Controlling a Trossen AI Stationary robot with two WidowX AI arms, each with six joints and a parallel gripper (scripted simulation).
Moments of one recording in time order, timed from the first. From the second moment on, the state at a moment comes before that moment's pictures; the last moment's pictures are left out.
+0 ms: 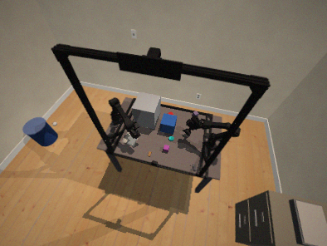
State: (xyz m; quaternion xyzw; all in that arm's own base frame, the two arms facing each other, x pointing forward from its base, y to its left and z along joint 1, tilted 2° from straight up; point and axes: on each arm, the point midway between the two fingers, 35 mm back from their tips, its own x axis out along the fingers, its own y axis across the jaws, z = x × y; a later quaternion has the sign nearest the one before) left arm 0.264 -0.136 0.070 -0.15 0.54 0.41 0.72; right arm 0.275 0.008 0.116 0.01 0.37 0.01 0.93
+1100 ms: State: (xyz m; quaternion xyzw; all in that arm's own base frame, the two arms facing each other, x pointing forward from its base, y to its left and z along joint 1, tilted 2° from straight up) left arm 0.226 -0.181 0.083 -0.05 0.64 -0.05 0.77; right arm 0.275 0.008 0.116 0.01 0.37 0.01 0.93
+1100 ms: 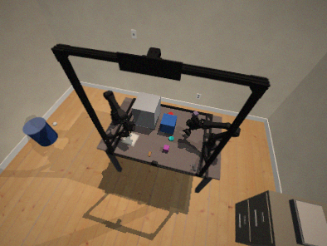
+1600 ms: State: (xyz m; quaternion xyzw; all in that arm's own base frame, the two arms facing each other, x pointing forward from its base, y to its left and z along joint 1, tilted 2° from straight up) left arm 0.226 -0.182 0.027 -0.06 0.64 -0.05 0.77; right arm 0.275 0.008 0.116 0.01 0.37 0.01 0.93
